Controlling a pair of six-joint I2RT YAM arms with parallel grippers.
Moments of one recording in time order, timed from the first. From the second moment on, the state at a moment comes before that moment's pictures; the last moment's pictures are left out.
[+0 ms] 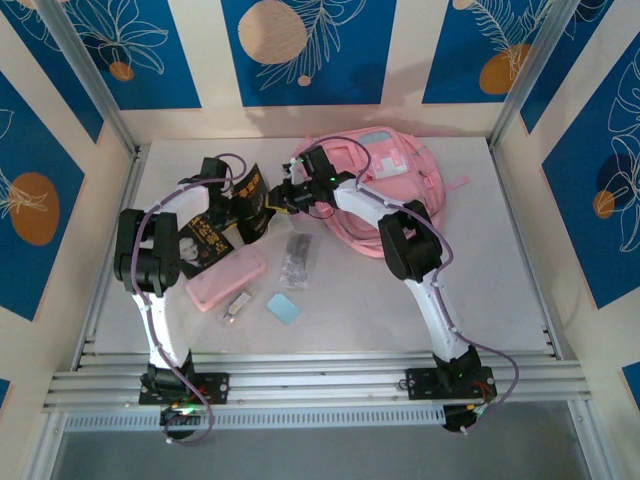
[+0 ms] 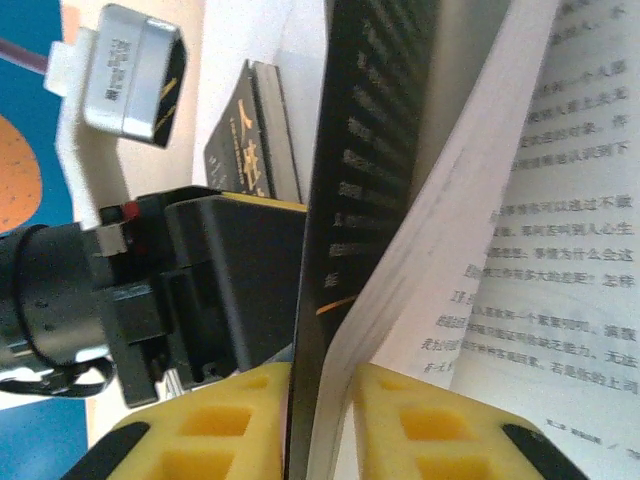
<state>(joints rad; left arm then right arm) -0.14 2.02 1.43 -0.59 0.23 -0.50 0.58 2.40 1.97 -0.33 -0.74 0.74</state>
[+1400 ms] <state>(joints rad) -0.27 2.07 1.30 -0.02 0.49 -1.02 0.37 2.12 1.49 0.00 -0.89 1.05</state>
